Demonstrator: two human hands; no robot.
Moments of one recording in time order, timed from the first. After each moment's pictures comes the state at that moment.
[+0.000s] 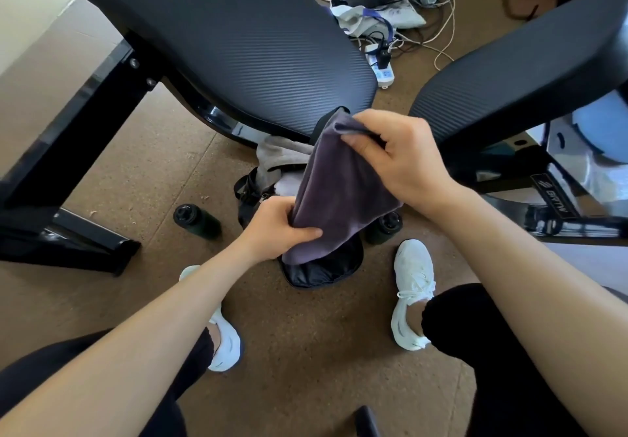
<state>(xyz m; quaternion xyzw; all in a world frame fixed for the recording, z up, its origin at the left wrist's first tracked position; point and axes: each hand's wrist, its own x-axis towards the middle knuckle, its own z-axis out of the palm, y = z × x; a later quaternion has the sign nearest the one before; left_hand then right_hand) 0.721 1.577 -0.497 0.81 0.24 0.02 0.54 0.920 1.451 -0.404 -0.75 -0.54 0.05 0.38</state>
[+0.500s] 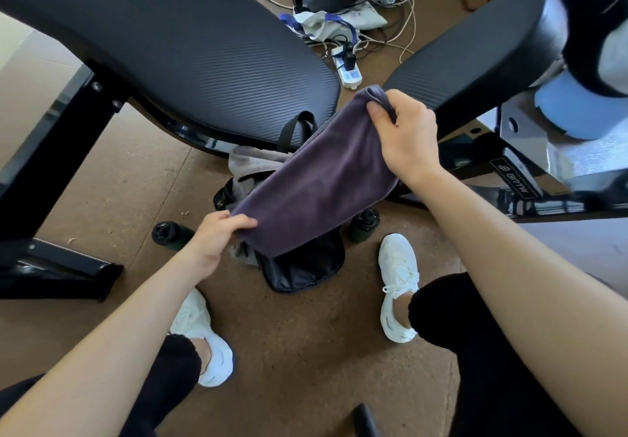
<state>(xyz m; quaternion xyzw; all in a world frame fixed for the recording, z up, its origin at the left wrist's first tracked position) 0.709 1.594 -0.500 0.57 0.48 0.03 0.67 0.971 1.428 -0.417 -0.87 -0.28 0.05 0.41</state>
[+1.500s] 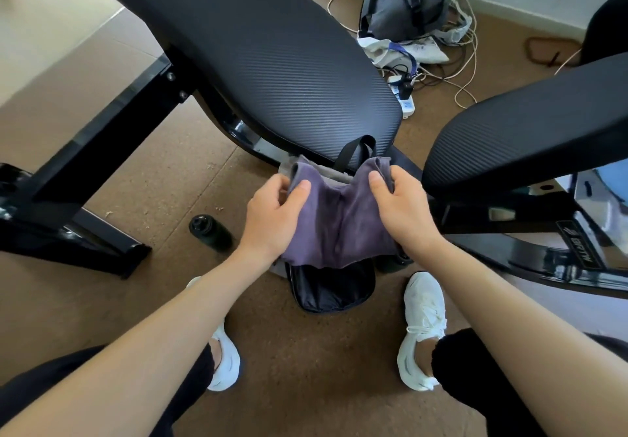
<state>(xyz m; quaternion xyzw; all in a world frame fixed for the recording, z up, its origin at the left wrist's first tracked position) 0.727 1.590 -0.453 0.70 0.44 0.22 0.52 0.895 1.478 -0.444 -0.83 -0.26 0.24 0.44</state>
